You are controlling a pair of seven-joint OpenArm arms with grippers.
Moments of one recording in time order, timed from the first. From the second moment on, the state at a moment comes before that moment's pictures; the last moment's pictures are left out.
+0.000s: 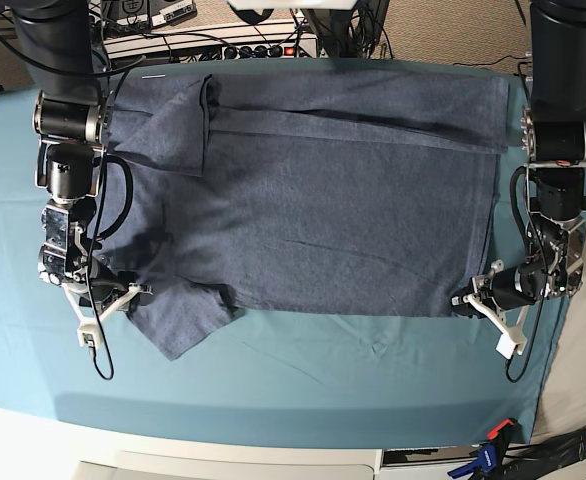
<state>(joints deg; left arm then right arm) -38.3 -20.7 3.4 28.2 -41.9 -31.5 41.1 34.4 21.6 3.8 37.1 11.7 23.7 -30.5</state>
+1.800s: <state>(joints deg) -37.2 -26.3 3.5 28.2 -72.1 -43.1 58.4 11.9 30.2 4.0 70.0 16.2 37.7 -34.6</state>
